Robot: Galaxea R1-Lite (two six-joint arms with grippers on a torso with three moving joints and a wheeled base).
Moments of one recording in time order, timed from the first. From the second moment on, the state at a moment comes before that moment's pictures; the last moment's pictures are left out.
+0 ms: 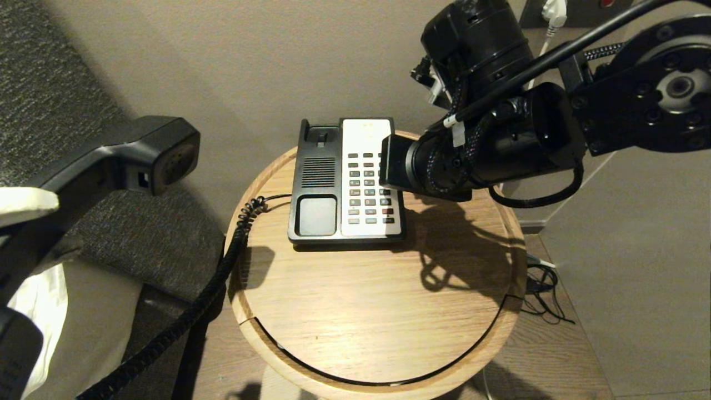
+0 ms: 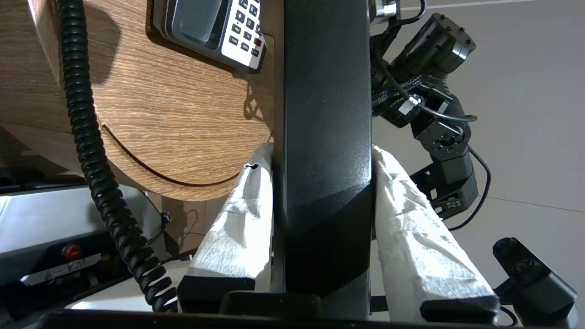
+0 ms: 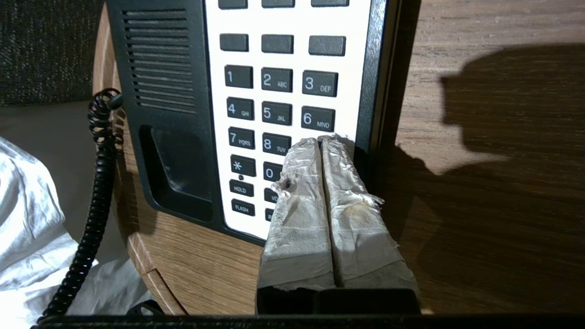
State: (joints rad) left arm -0.06 0.85 -0.99 0.27 -0.77 -0.96; right arm 0.83 1.91 -1.88 0.58 -0.24 0.60
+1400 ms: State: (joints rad) left arm -0.06 0.85 -0.98 0.27 -0.77 -0.96; right arm 0.89 1.89 -1.85 0.62 -0.25 0.60
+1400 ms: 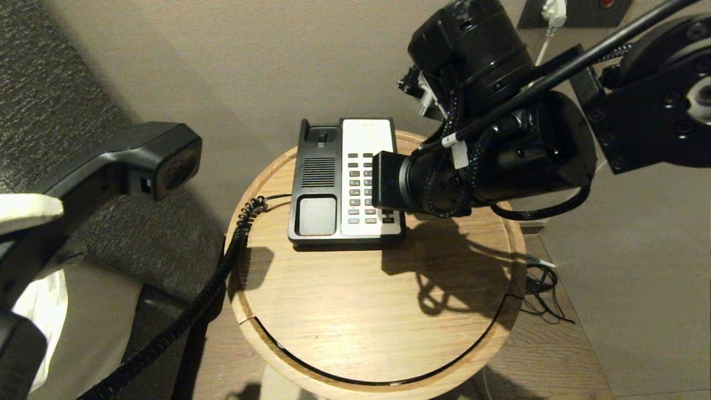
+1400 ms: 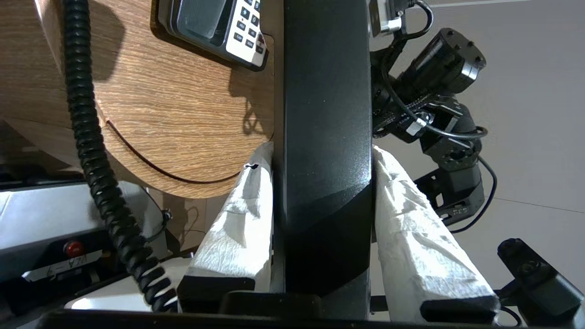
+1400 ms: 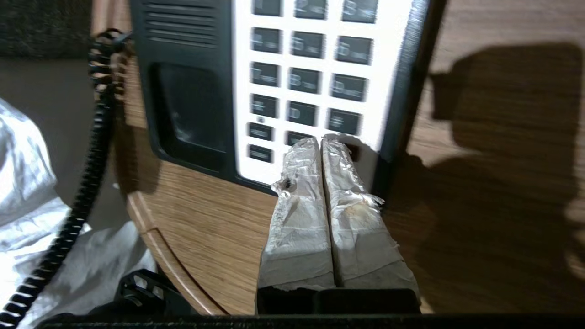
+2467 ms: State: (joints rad) left arm -0.06 0.85 -0.97 0.27 -0.77 -0.96; right arm 0.90 1.87 -1.85 0.70 -0.25 0.66
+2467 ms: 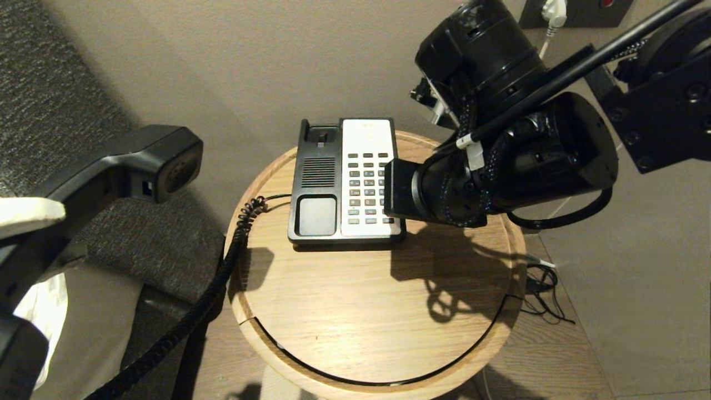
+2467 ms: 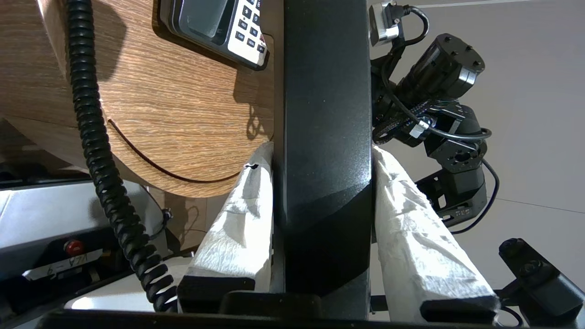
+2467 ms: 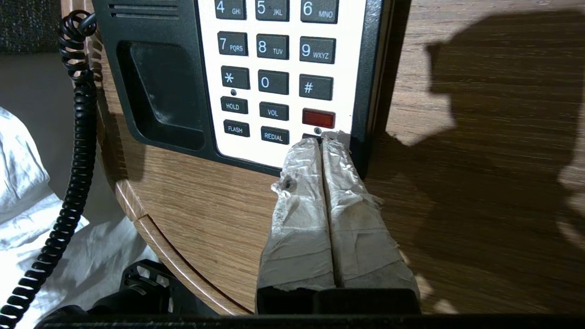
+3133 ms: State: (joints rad) left arm -0.06 0.85 -0.97 0.27 -0.77 -0.96; right arm 0.90 1.90 -1.85 0.70 -0.25 0.66
